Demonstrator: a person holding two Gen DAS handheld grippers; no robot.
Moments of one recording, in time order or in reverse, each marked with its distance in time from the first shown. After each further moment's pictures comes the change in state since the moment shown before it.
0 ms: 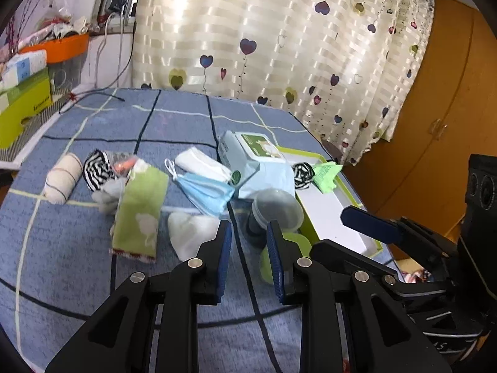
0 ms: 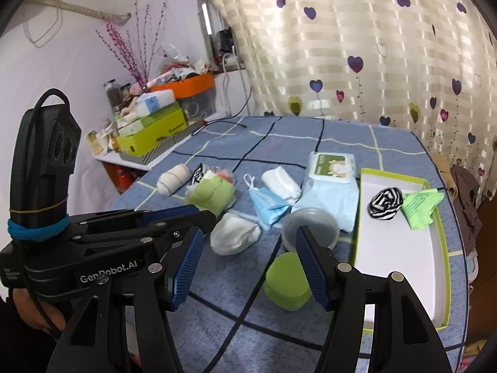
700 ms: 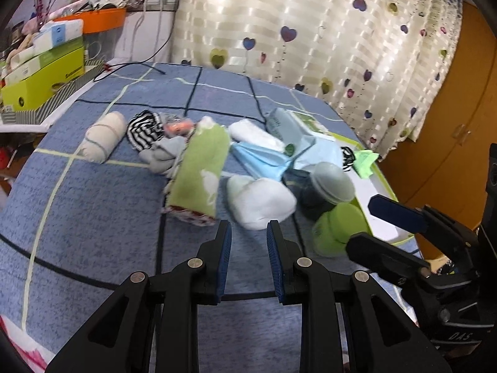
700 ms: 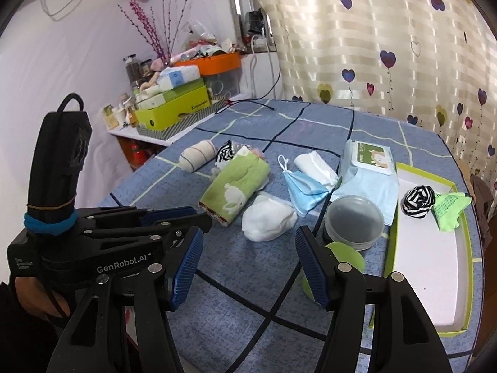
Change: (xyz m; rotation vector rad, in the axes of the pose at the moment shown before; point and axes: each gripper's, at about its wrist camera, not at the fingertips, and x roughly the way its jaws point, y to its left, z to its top) left arm -0.005 0.053 -0.033 -0.079 0.044 0.111; right arm 0.029 0.034 -0.012 -0.080 0.070 0.060
